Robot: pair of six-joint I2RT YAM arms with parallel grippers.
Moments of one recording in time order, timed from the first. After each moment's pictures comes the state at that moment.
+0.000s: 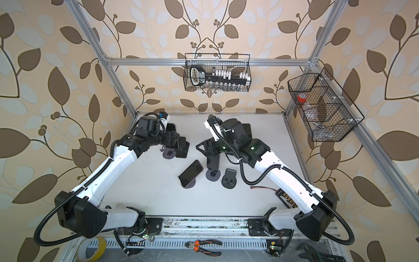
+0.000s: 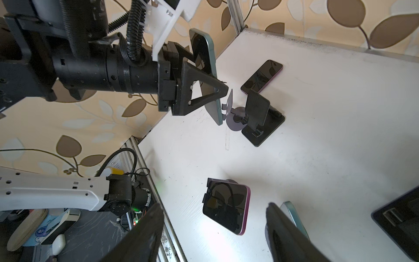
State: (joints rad) left arm -0.29 1.30 1.23 -0.62 0.10 -0.13; right arm 0.68 1.32 1.35 -0.57 -0.31 0.32
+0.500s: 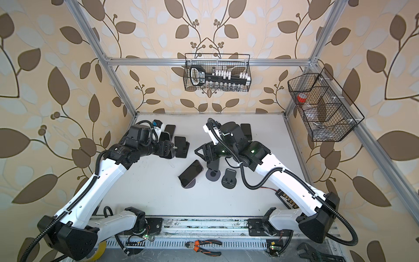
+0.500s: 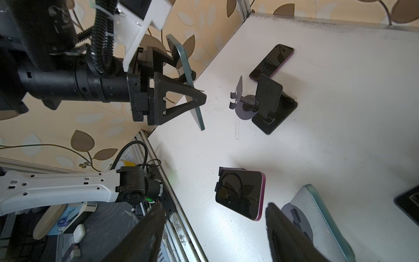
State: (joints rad) left arm -0.29 1.11 1.14 -0.78 0.10 -0.10; right arm 0.74 1.30 1.34 -0.60 -0.31 0.38
